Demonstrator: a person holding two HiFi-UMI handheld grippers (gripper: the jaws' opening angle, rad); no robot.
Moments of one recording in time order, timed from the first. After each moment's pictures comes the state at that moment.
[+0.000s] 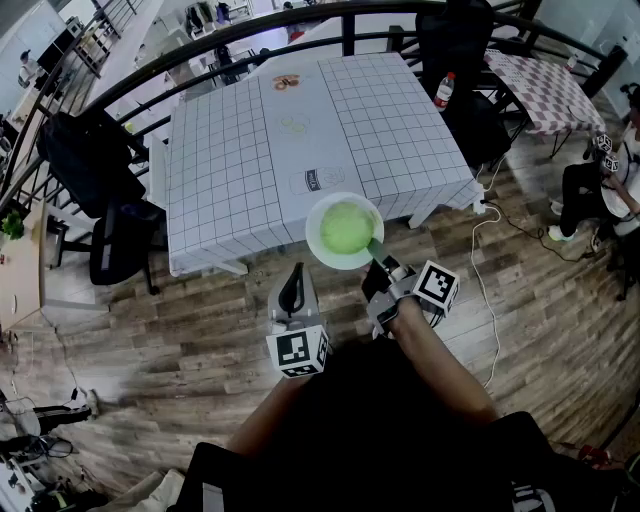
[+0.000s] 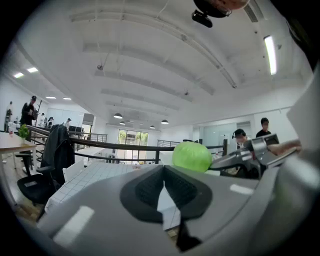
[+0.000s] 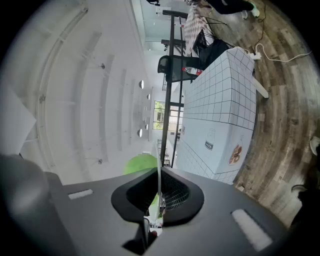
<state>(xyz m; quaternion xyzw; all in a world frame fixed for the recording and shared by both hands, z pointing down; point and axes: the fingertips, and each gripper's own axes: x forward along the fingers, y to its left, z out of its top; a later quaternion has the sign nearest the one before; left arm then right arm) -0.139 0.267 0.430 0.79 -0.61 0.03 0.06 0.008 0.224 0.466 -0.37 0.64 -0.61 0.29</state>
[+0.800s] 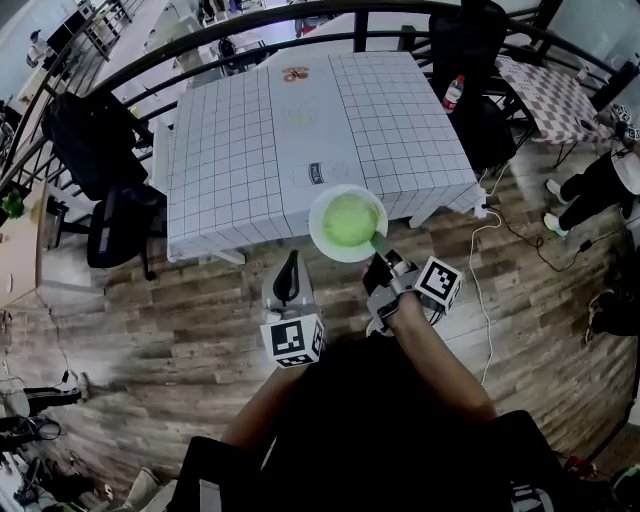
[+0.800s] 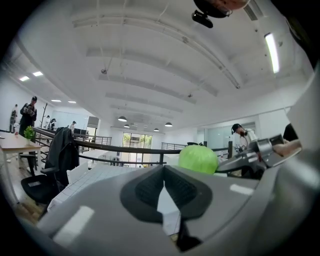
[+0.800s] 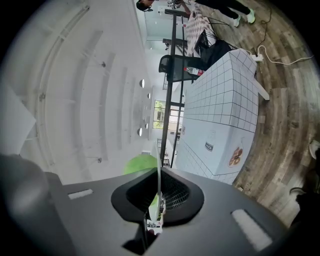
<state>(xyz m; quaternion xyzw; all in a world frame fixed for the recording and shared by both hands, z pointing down) -0.148 0.258 0.418 0.78 -0.63 0.02 0.05 0.017 0.228 0.474 -0.39 0.64 -0.61 0.26</state>
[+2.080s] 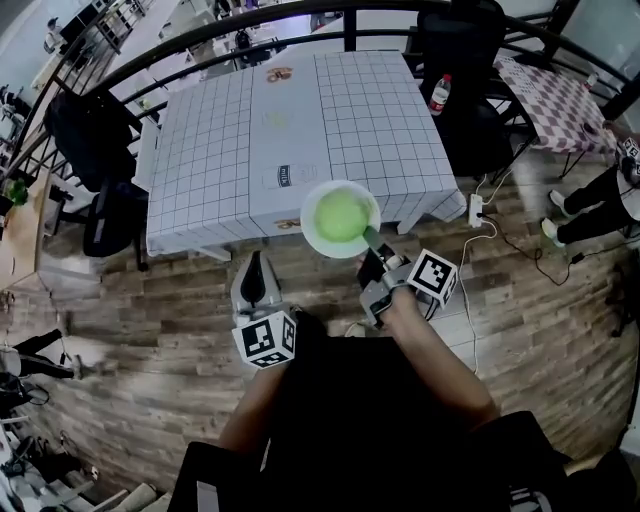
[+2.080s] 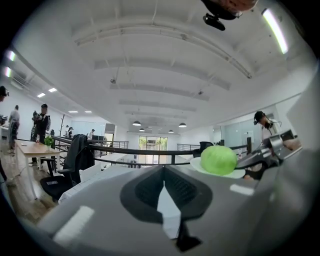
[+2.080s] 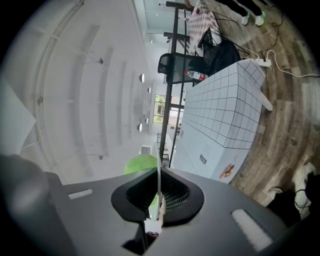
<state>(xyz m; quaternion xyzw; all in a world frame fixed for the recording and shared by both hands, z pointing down) -0.077 0.249 0.427 0.70 -0.71 0.02 0.04 0.137 0.195 0.482 -0.35 0.66 -0.62 0.24</state>
